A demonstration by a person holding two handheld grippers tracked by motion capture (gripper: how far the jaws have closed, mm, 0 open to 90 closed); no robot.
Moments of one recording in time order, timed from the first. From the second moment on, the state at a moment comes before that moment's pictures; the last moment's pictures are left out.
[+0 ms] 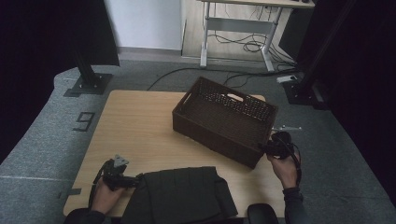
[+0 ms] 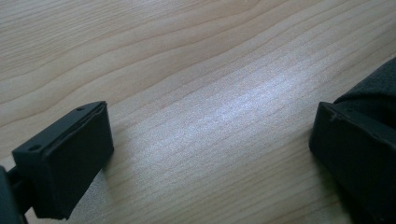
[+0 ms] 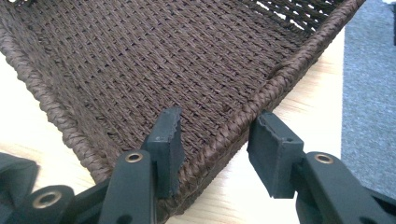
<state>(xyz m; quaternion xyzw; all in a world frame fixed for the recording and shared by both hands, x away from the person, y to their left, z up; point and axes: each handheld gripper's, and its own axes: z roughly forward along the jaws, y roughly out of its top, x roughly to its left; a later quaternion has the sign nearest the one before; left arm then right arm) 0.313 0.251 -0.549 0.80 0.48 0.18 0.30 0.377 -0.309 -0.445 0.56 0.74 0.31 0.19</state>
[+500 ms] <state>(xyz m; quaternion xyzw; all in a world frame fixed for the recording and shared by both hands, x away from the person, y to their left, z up) 0.313 0.251 -0.548 0.80 0.48 0.18 0.30 0.380 -0.273 -0.445 0.52 0.77 0.32 0.18</state>
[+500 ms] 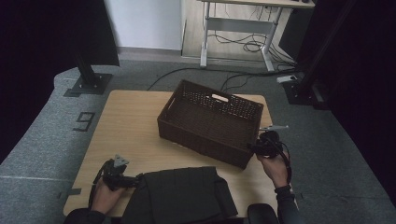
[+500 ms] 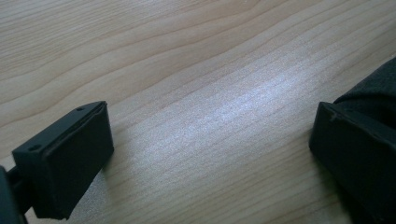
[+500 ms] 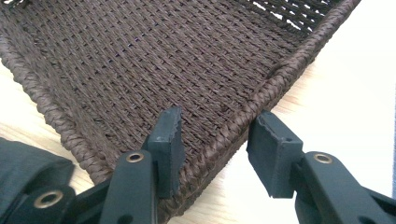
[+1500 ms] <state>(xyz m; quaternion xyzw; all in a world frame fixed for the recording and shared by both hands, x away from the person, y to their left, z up) 0.312 0.251 -0.548 0.80 0.48 0.18 0.30 0.375 -0.212 -0.445 0.45 0.81 0.34 0.15</state>
